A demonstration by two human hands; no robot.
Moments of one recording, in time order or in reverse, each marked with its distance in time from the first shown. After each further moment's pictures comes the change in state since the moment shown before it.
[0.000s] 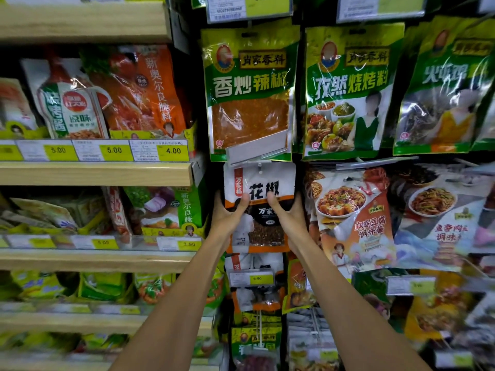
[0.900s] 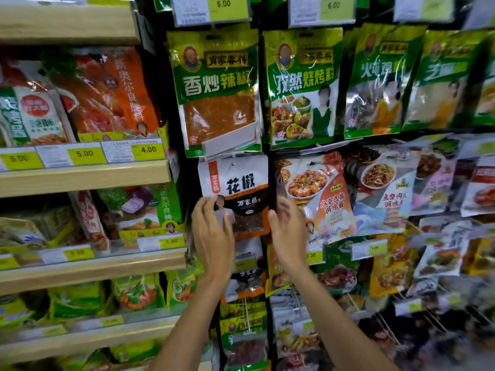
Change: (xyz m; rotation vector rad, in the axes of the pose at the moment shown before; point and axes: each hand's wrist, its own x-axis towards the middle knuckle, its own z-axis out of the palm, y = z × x) left_hand -0.088 0.003 0.003 0.513 0.365 0.660; right_hand -0.099 -0.018 -0.026 -0.297 0.272 -0.233
